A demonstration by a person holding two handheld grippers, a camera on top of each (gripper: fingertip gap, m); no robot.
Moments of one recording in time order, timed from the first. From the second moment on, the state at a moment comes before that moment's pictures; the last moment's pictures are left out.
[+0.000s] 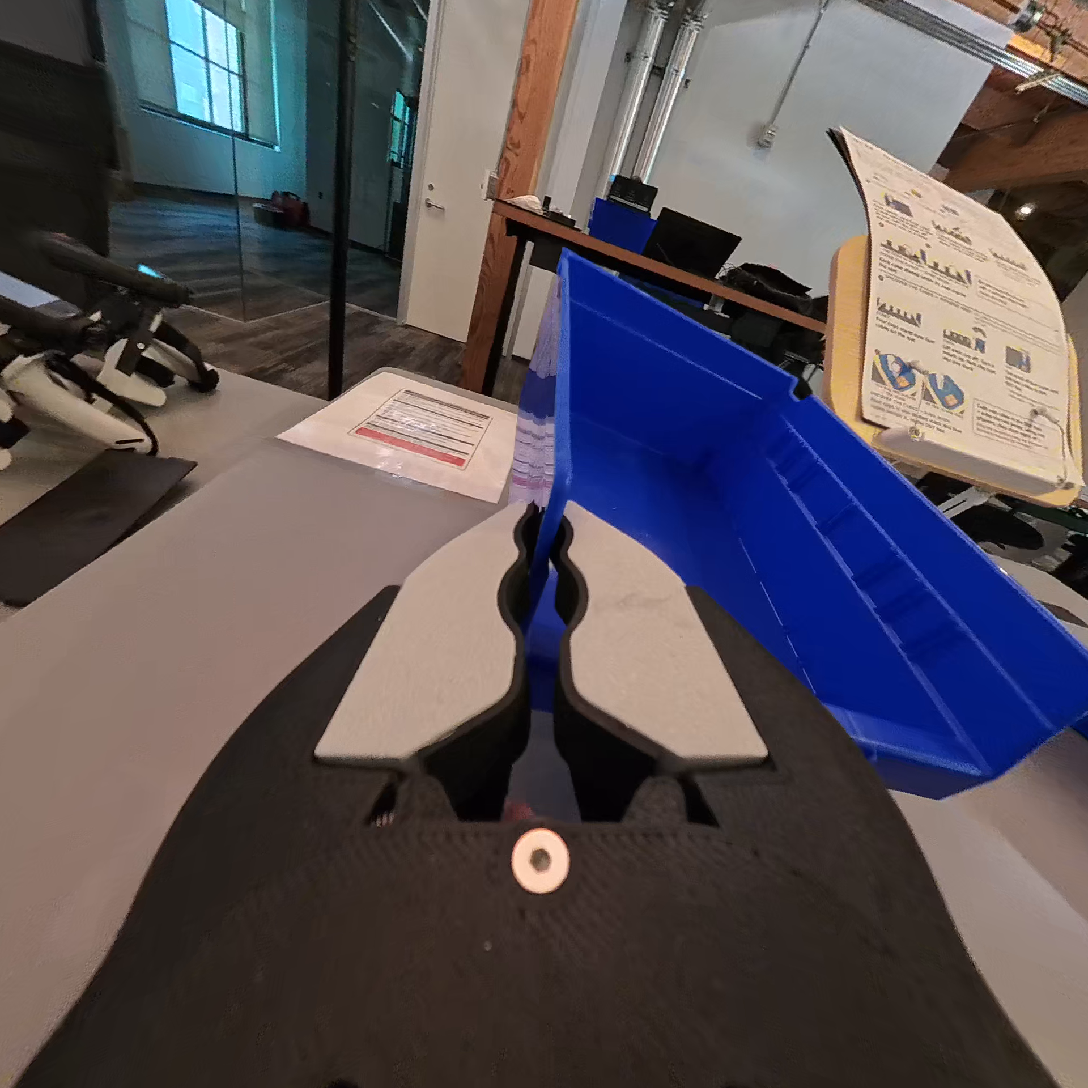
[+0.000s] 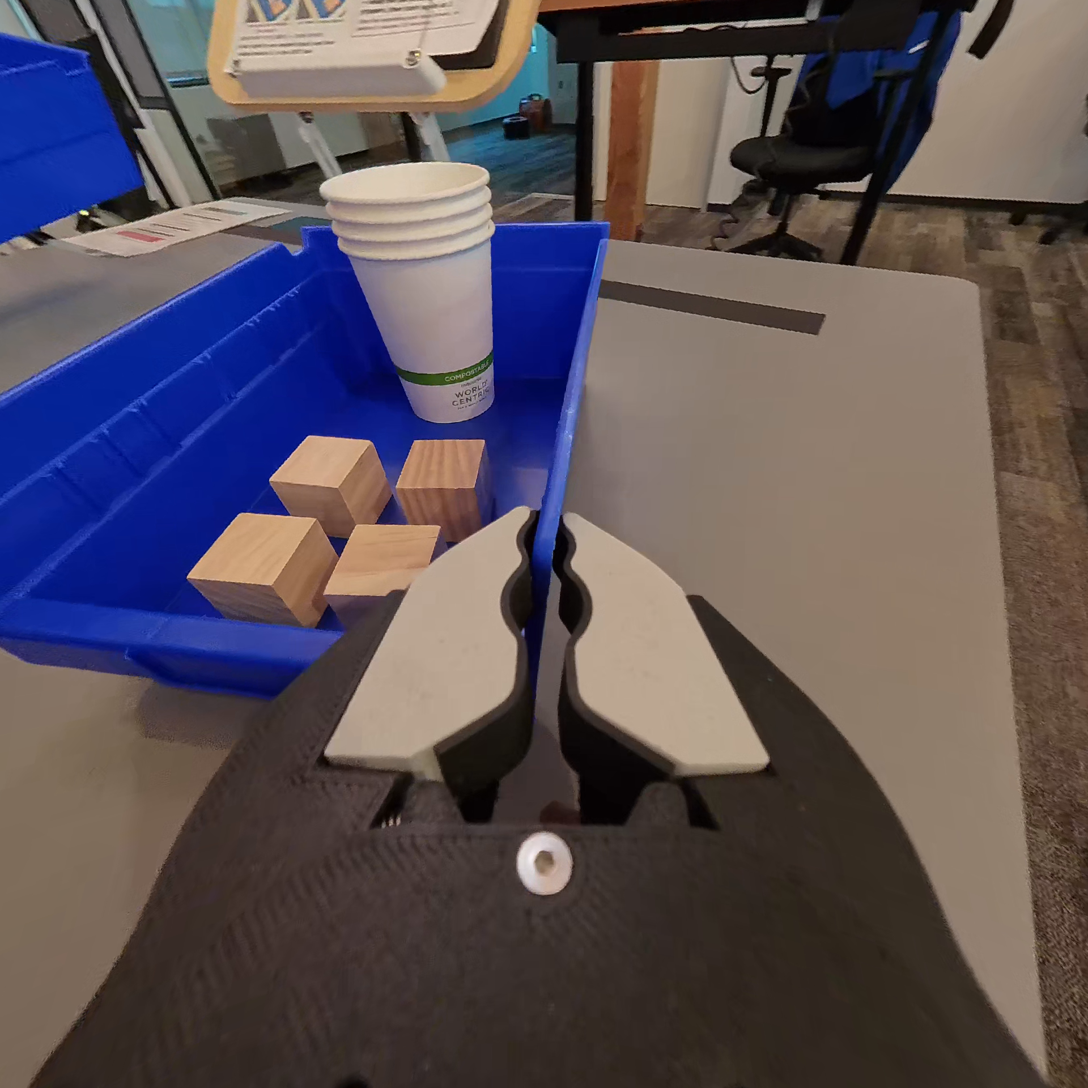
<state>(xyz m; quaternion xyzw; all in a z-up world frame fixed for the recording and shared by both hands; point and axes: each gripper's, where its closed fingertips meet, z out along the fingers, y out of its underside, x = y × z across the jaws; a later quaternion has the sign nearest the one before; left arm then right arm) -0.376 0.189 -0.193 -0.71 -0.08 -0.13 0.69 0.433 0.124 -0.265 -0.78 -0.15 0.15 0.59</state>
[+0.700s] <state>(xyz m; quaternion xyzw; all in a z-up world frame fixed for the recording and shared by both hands) -0.404 0.156 -0.212 -0.69 -0.13 -0.14 0.70 0.282 0.148 -0.266 -0.76 -0.23 0.25 0.55</state>
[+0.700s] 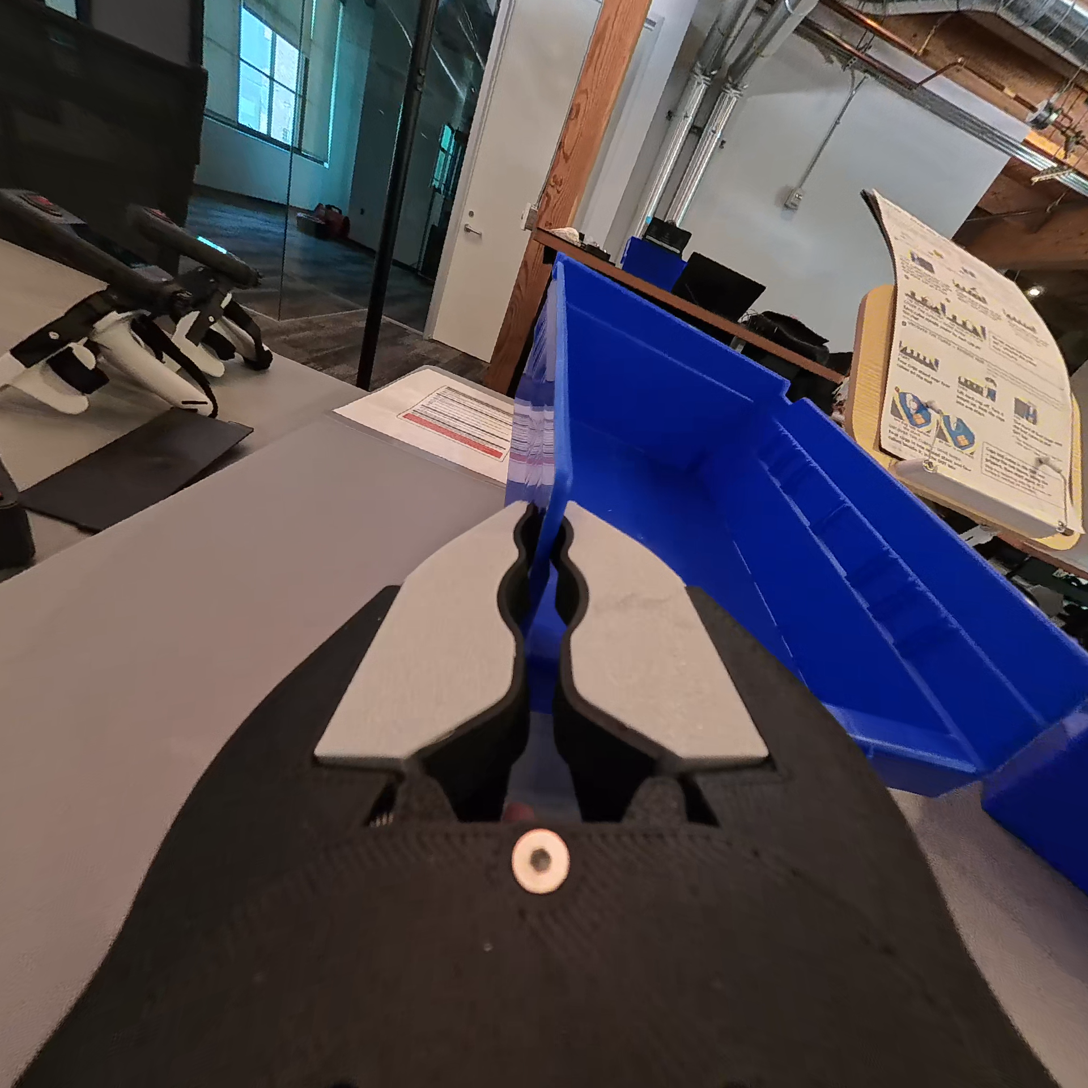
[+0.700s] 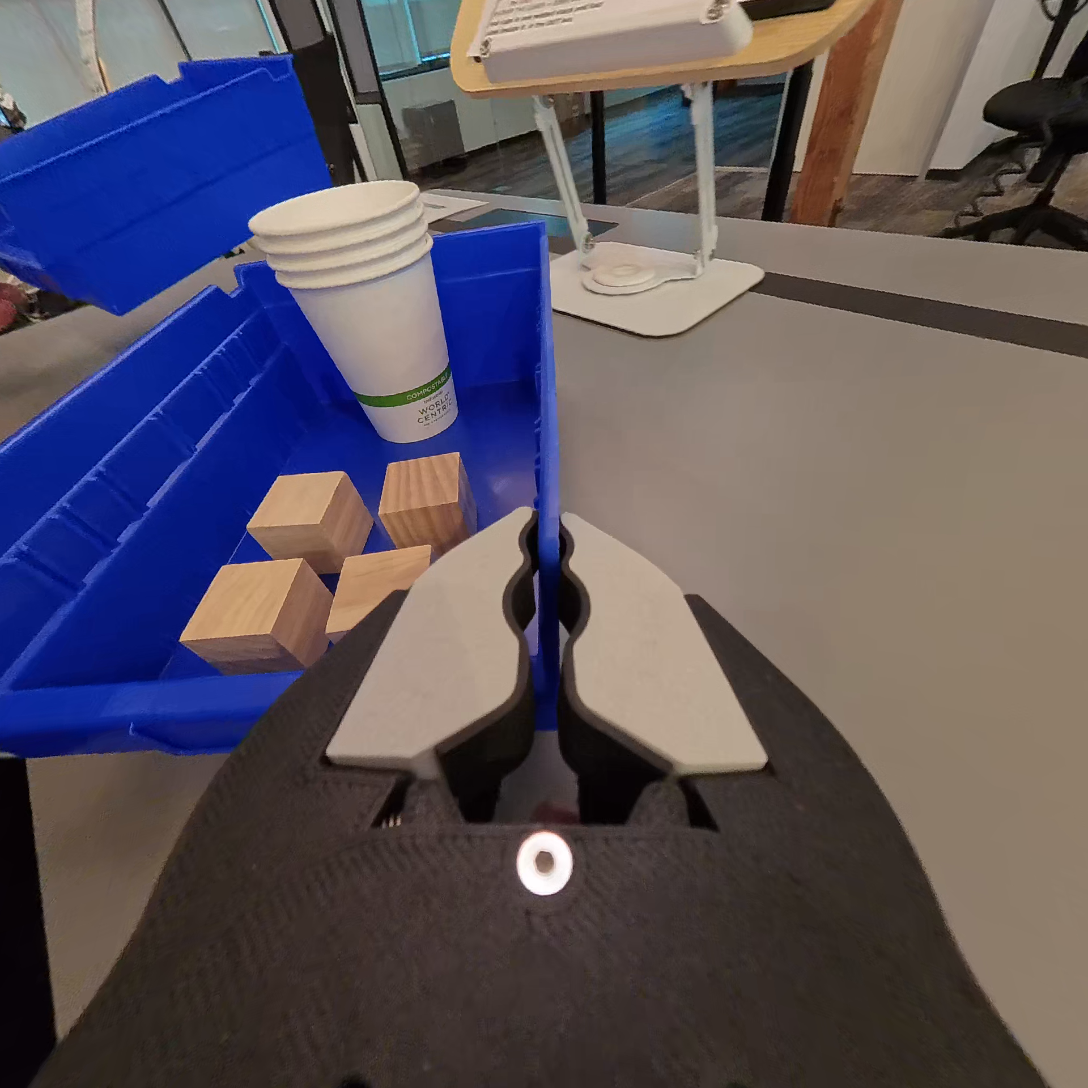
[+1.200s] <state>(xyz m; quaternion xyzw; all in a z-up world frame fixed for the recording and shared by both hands) -0.442 0.145 -0.216 -0.67 -0.17 -0.13 0.71 0.129 0.222 -0.267 -0.77 -0.24 0.26 0.54</state>
